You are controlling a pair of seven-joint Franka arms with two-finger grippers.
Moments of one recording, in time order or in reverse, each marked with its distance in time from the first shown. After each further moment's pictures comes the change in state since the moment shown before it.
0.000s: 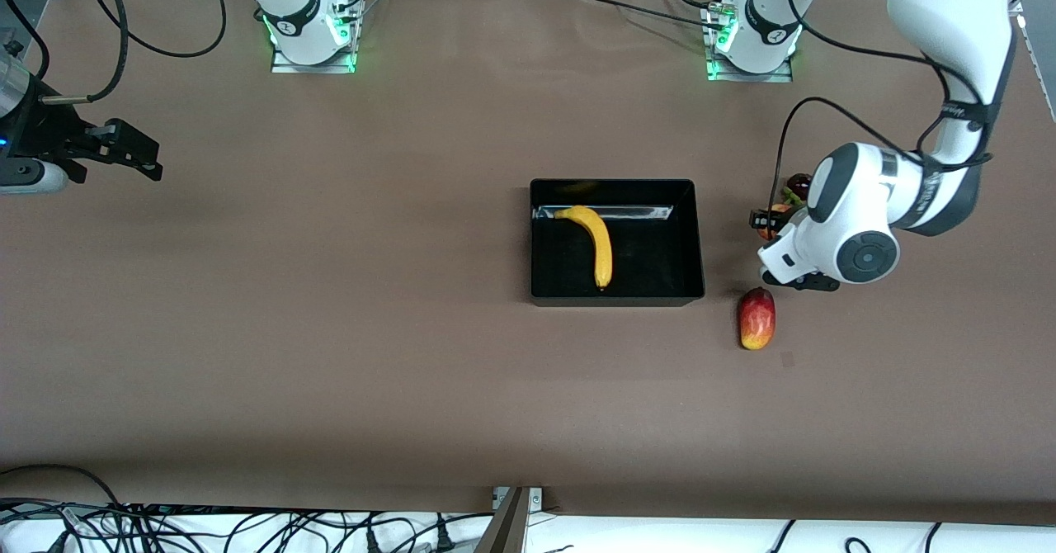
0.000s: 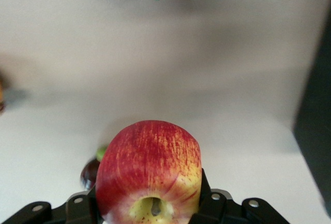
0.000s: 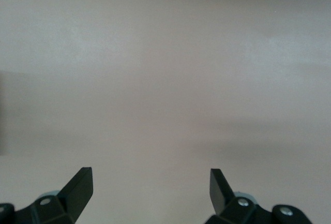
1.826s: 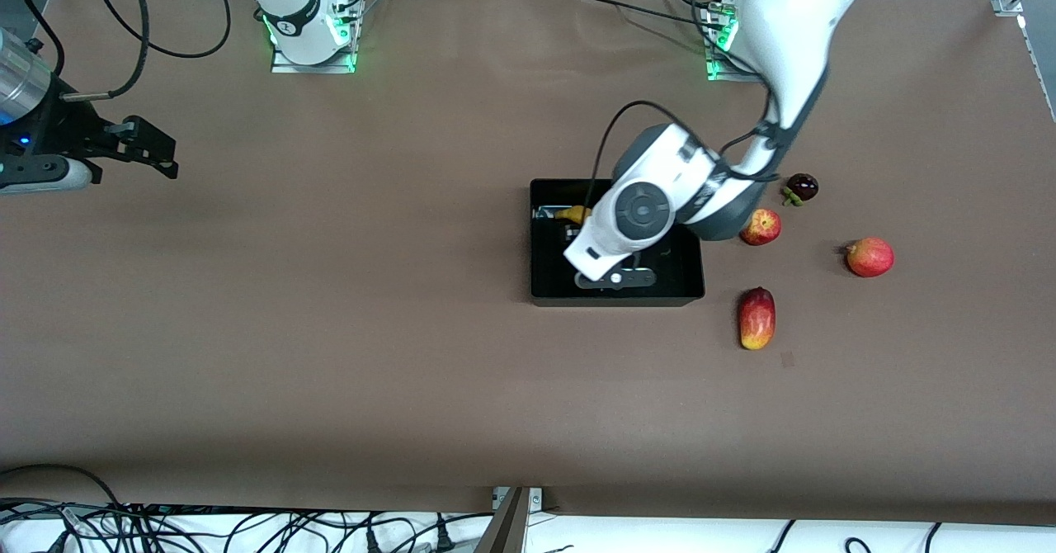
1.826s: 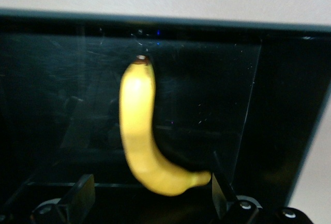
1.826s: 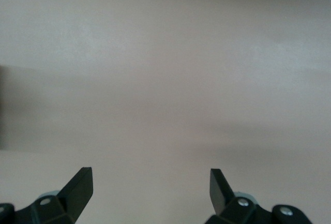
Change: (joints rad) left arm -0.387 0.262 -0.133 0.420 -0.102 0.133 -0.587; right arm 0.012 -0.001 0.031 0.002 0.000 0.001 0.000
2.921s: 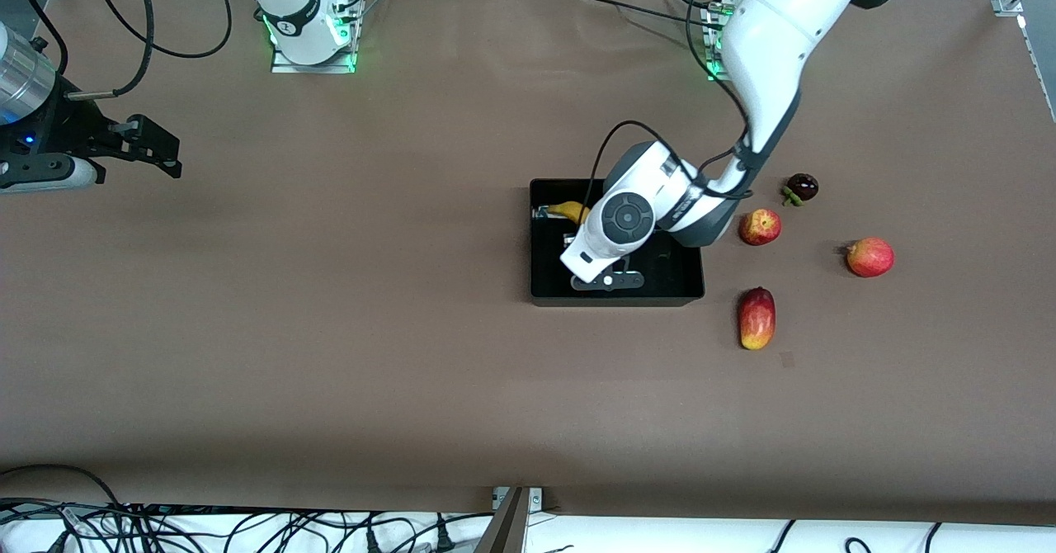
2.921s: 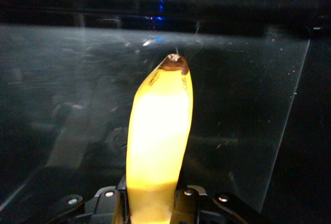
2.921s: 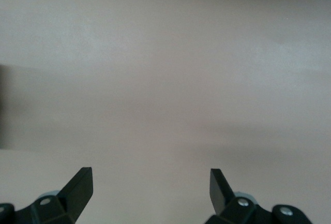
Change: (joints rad) left arm 0.014 0.010 0.007 -0.054 0.028 0.041 -0.005; right arm 0.001 0.000 0.000 0.001 0.000 0.000 0.000
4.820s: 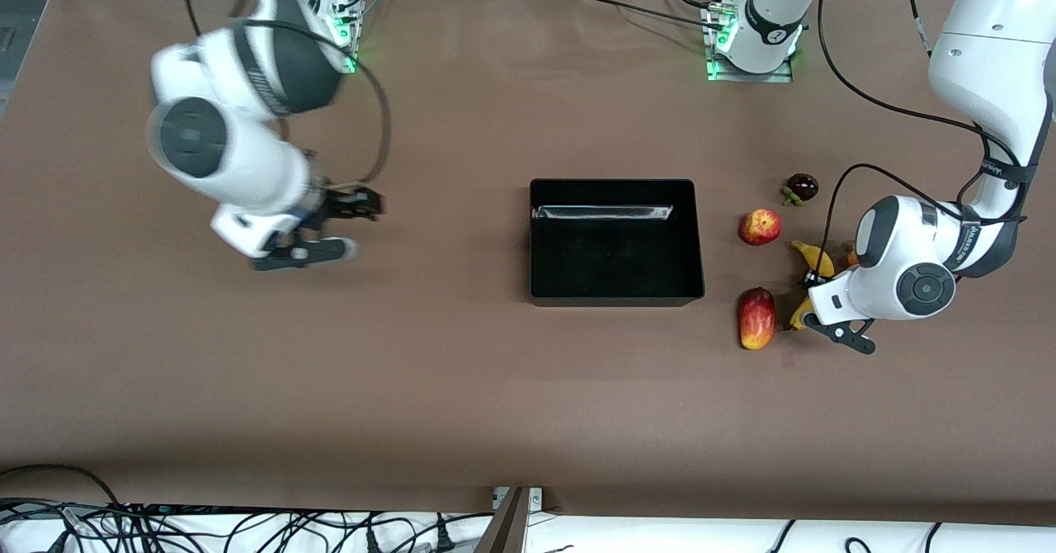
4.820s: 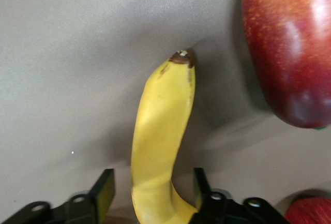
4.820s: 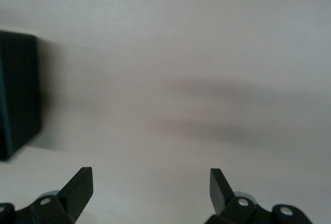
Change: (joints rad) left arm 0.616 -0.055 0.022 -0.156 0.321 0.045 0.965; right arm 0.304 0.308 0.034 -0.017 0.123 0.192 0.304
